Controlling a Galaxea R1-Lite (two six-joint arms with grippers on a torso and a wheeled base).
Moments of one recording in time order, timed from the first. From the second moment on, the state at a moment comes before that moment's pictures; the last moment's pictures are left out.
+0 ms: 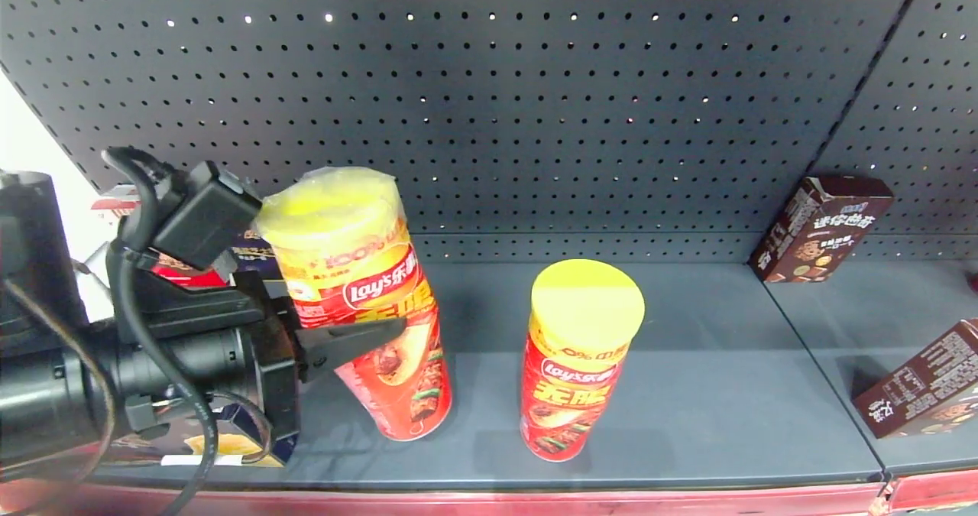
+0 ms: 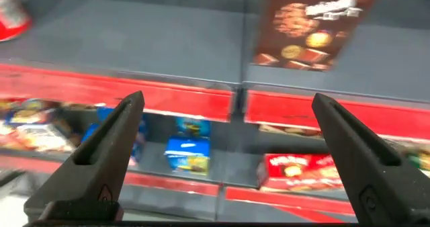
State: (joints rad) left arm -0.46 1.32 -0.70 -0.37 -0.41 0.07; right arm 0.22 0.09 -0.01 -0.04 -0.10 -0.05
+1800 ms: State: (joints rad) left arm -0.40 1.90 -1.32 -0.33 -0.78 0.27; right arm 0.22 0.09 -0.01 -0.03 0.04 -0.09
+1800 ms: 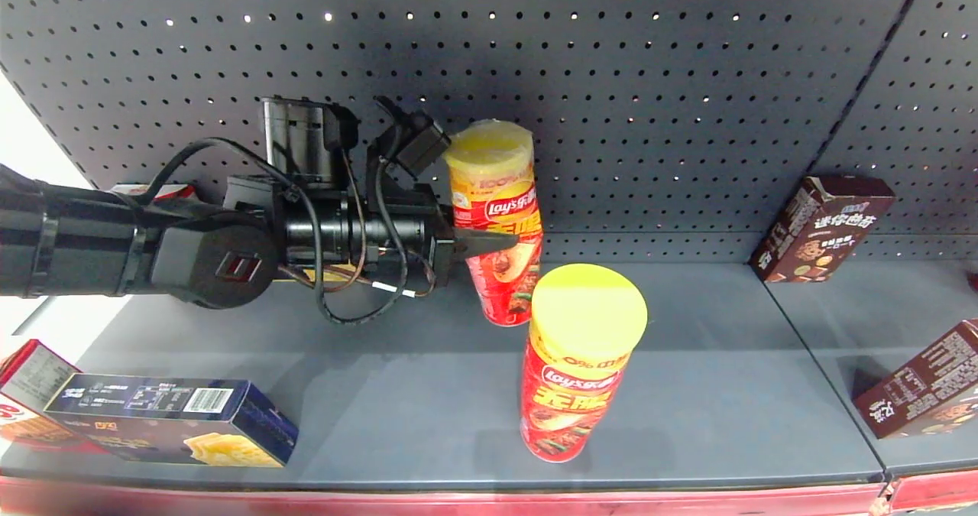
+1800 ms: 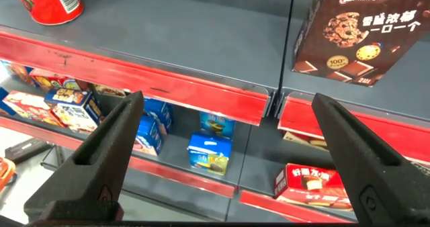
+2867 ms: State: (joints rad) left arm -0.44 2.03 -1.49 -0.18 -0.77 0.36; right arm 0.22 0.09 -0.01 -0.03 0.04 -0.09
